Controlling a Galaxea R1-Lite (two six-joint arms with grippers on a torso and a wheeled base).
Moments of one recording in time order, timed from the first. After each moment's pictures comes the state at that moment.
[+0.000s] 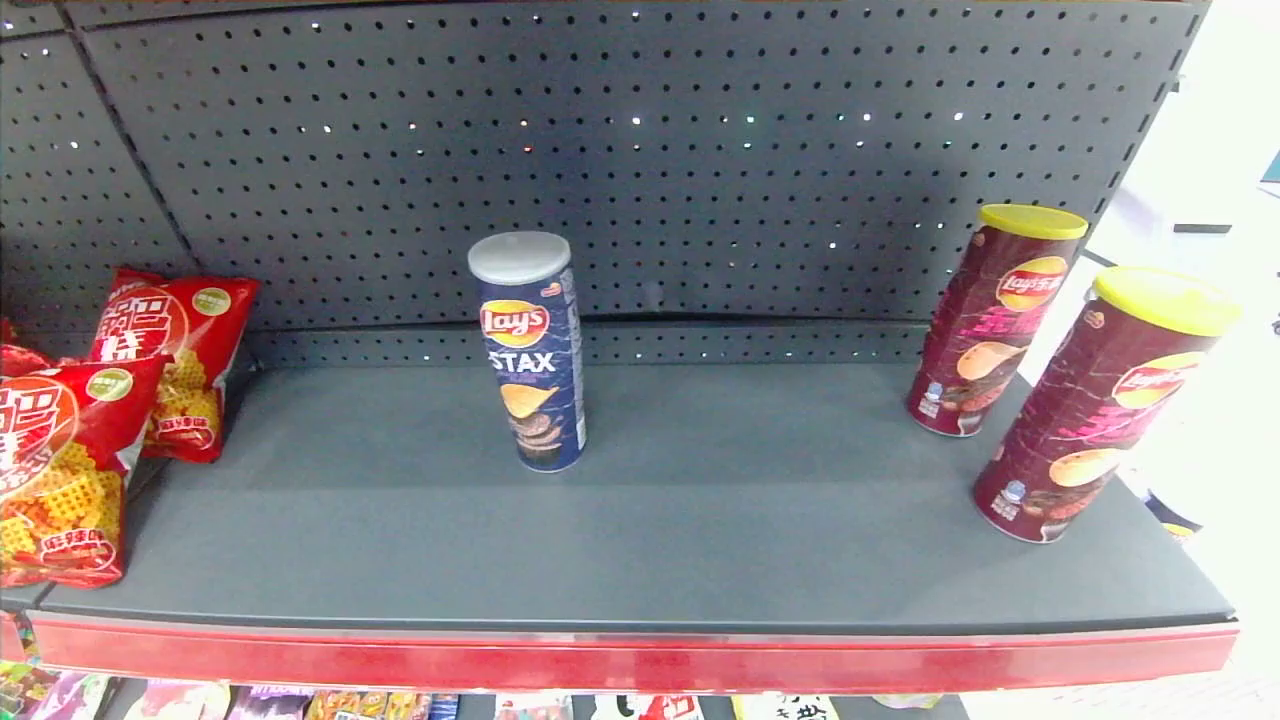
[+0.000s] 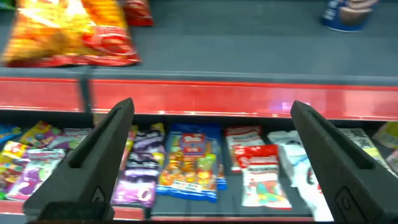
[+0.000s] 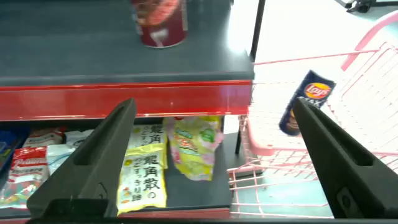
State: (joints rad) left arm 0.00 0.00 0.00 0.00 0.03 -0.01; right arm 0.00 0.00 0.00 0.00 -0.02 0.00
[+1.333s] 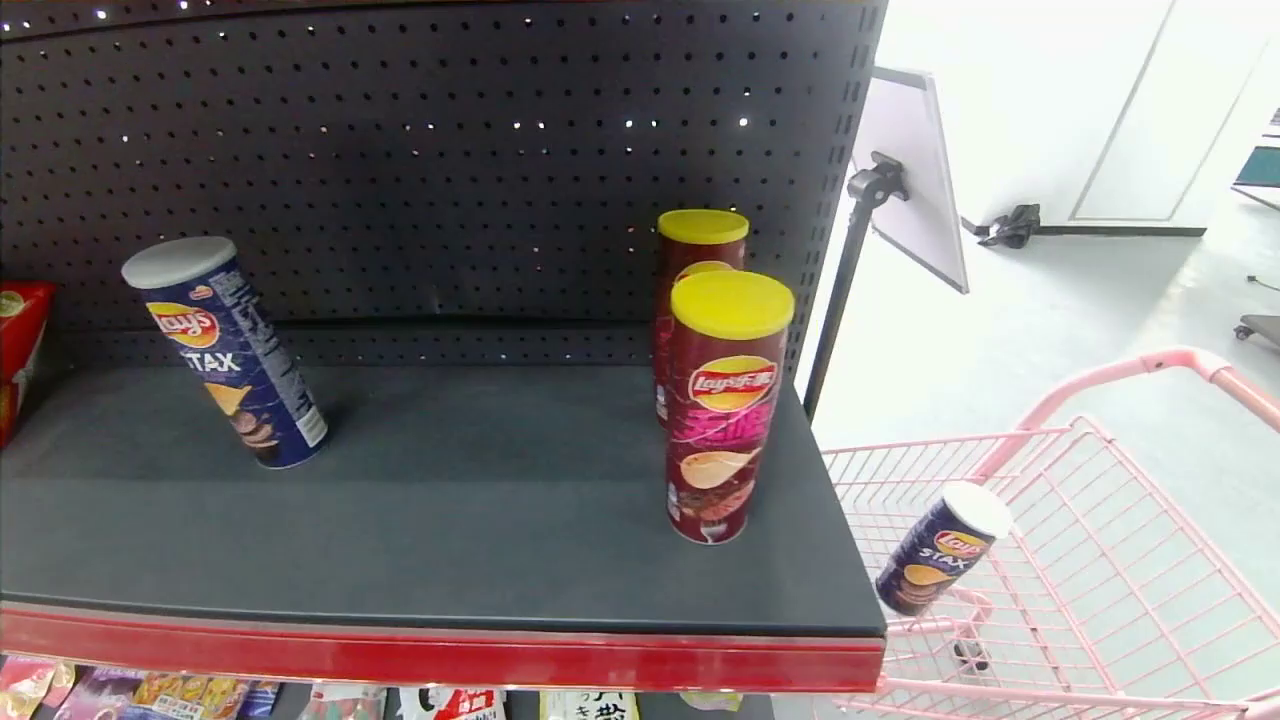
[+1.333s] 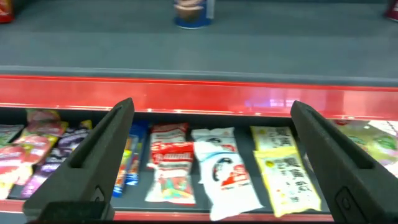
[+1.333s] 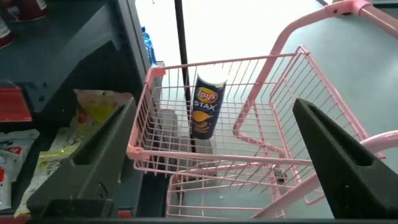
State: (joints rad) left arm 0.00 0.00 0.00 0.00 0.03 -0.01; right arm 0.00 0.00 0.00 0.00 -0.02 0.00
